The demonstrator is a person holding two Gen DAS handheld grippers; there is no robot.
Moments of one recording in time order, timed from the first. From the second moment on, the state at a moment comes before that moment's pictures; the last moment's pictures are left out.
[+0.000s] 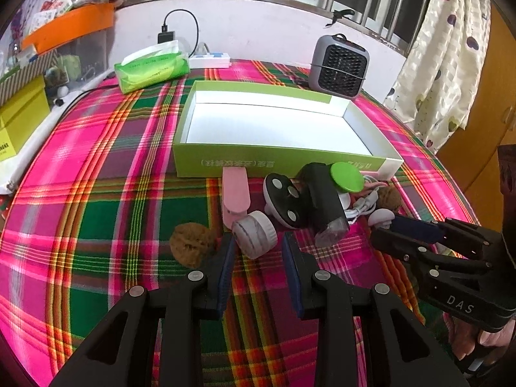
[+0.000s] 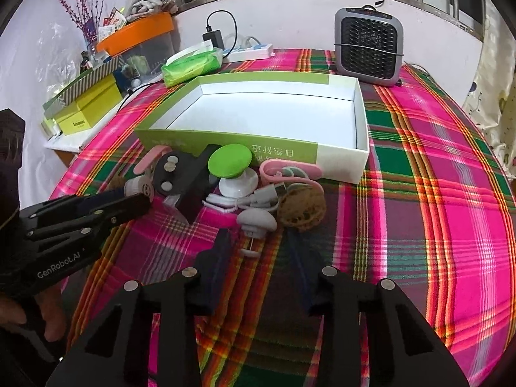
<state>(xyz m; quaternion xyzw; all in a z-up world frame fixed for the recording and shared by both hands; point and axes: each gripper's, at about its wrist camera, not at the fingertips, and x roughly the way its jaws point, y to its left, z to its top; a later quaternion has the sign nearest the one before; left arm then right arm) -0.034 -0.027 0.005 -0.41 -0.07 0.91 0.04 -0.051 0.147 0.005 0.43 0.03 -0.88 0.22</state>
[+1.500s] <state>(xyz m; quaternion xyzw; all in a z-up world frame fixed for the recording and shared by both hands) -0.058 -0.011 0.047 -0.36 -0.04 0.93 0.06 -0.069 0.139 0.042 0.37 0.04 -0.89 0.25</state>
